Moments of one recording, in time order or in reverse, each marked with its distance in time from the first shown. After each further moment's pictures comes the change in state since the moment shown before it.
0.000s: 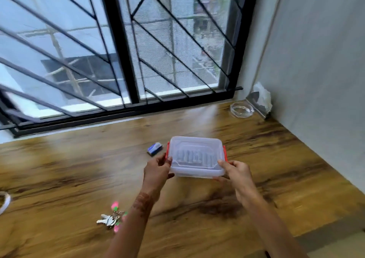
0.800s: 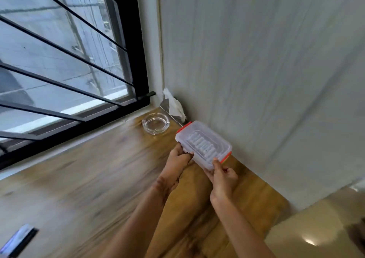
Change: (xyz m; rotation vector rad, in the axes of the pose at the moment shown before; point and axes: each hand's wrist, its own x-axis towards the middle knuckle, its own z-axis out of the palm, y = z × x) left_hand 0.081 0.040 0.310 -0.083 -0.741 -0.143; right_hand 0.128 -0.037 -0.144 0.545 0.697 -0.045
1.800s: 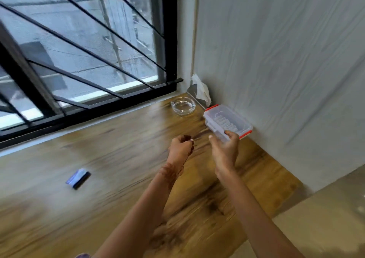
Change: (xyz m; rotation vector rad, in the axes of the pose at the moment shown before) left_hand -0.075 -0.002 -0.039 0.052 0.363 -0.072; right_hand -0.075 -0.002 0.021 -0.534 -0.217 -0.357
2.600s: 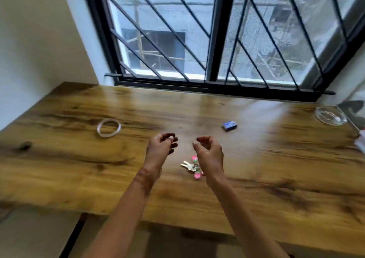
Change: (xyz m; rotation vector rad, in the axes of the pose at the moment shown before) left_hand -0.263 -0.111 -0.354 -0.290 0.688 0.195; right_hand -0.374 0.021 0.134 -0.112 -0.916 -0.210
